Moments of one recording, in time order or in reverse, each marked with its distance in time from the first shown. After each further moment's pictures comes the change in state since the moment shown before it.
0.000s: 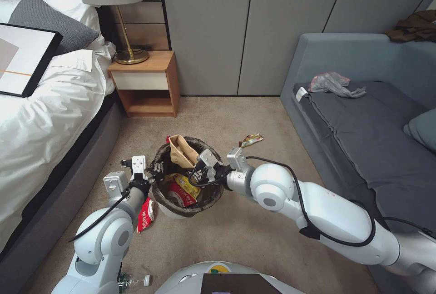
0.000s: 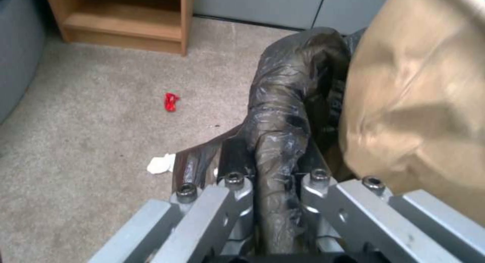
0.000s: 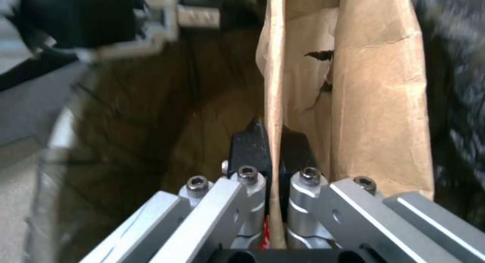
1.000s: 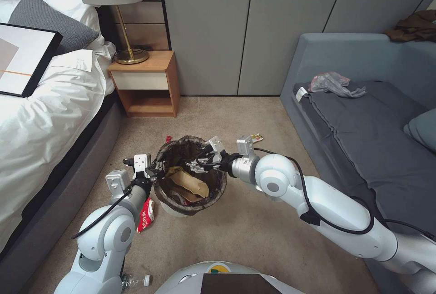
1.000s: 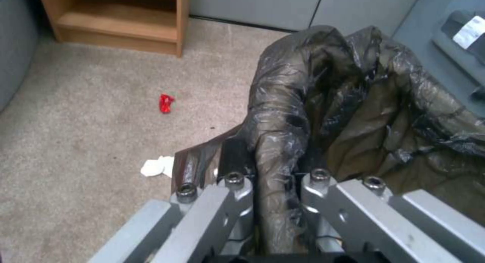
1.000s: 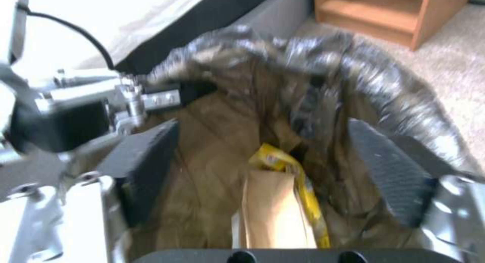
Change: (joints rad) left arm -0.018 -0.014 0.003 0.016 0.004 0.000 0.013; right arm -0.007 0.017 0.107 -0.045 0.131 0.055 0.012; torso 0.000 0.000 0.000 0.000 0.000
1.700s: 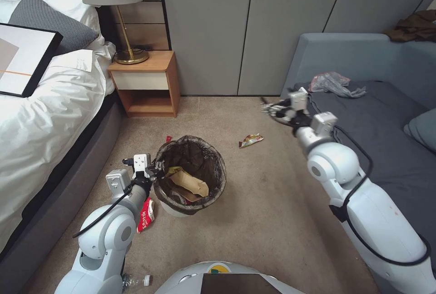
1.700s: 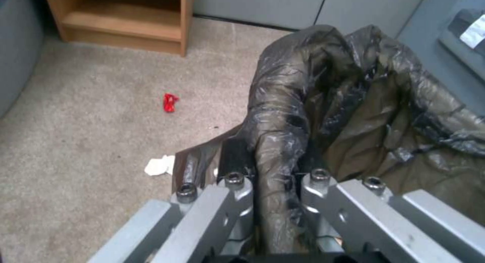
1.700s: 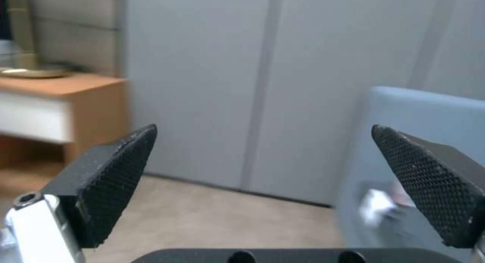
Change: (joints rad) left arm -0.002 0.004 -0.001 0.003 0.000 0.000 -0.012; right arm -0.451 0.096 0.808 -0.012 -0.696 0.305 -0.022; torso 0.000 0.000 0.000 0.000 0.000
